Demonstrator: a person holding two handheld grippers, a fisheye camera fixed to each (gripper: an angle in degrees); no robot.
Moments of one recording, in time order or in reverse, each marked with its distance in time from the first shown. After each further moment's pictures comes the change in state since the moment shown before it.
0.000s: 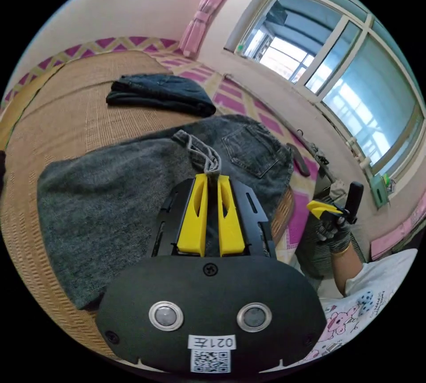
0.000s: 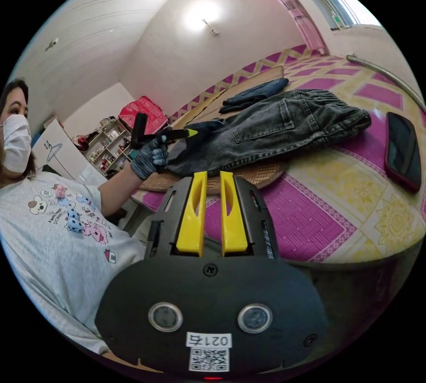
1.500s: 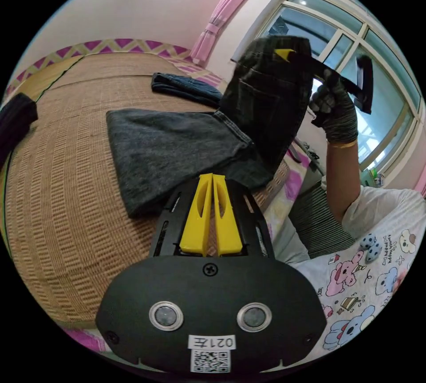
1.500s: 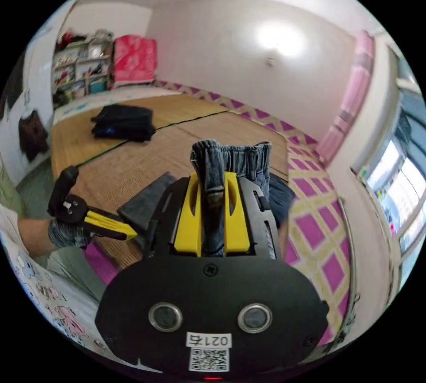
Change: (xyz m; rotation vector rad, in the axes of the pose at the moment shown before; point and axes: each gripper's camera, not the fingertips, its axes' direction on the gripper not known) left arm -0.080 0.170 -0.010 0.006 0.032 -0.109; right arm -0.397 -0.219 0.287 -0.090 0.508 -0.673
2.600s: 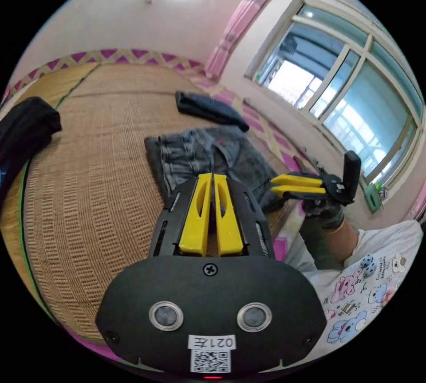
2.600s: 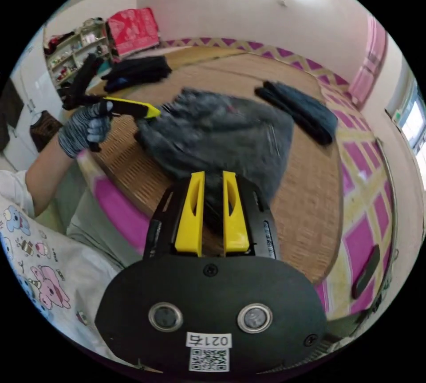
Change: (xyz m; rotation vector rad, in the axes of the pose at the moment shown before) left arm -0.099 -0.051 -0.082 -0.120 -0.104 -0.013; right arm -0.052 0.118 0.111 -0.371 -0.186 0.191
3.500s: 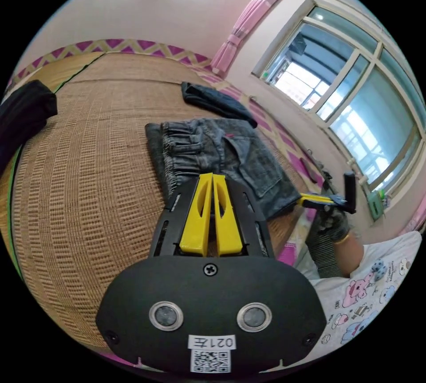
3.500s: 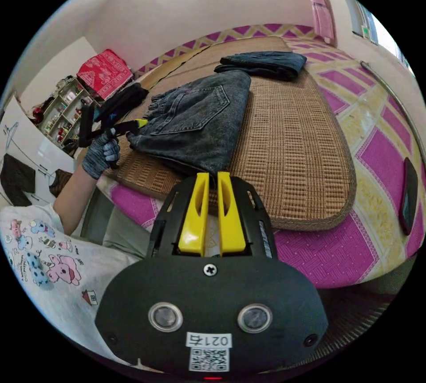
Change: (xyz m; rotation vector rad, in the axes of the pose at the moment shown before) left arm -0.068 -0.028 -0.094 0.131 0.040 -0.050; right arm 0.150 0.080 0.023 0.110 -0.193 0.292
